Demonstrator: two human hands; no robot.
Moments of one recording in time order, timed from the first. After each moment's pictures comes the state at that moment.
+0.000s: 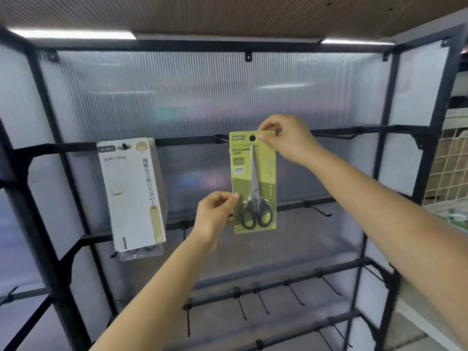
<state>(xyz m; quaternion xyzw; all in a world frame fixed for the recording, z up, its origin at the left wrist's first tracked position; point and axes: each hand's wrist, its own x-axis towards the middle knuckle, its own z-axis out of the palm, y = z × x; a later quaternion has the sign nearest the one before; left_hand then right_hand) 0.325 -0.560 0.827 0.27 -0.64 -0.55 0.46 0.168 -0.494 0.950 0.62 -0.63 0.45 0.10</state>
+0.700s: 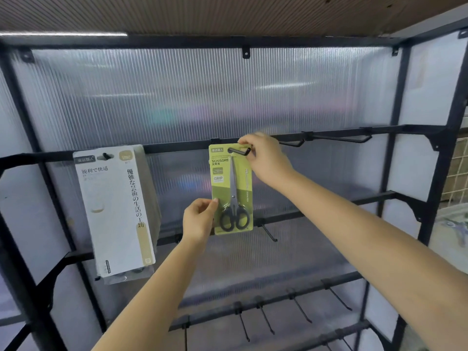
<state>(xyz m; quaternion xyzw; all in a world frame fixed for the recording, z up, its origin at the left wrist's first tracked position) 0.305 -0.633 0.813 0.38 -0.62 -0.49 0.48 0.163 -0.565 0.917 0.61 -0.65 0.42 0.15</state>
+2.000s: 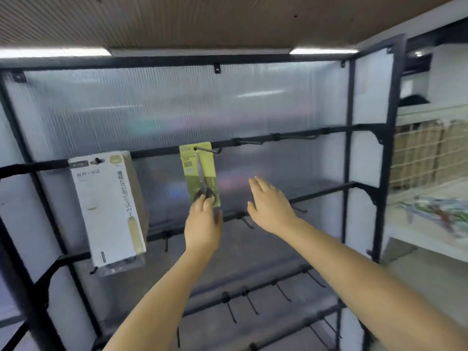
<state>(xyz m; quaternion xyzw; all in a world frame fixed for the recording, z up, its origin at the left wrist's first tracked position) 0.297 -0.577 0.794 0.40 -0.84 -0.04 0.37 0.163 -0.479 0.830 0.57 -0.77 0.20 0.17</state>
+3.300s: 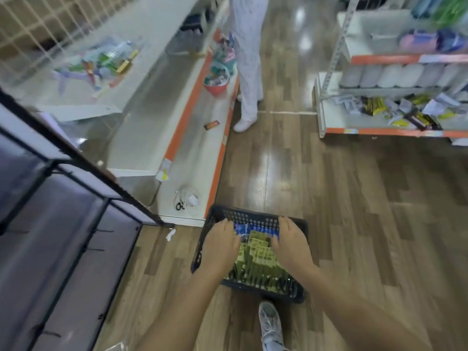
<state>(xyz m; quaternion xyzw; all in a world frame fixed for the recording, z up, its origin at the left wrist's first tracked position) 0.058 -0.064 0.479 -0.11 -0.97 -0.15 -0.13 0.085 0.109 0.445 -0.10 -0.96 0.23 -0.10</state>
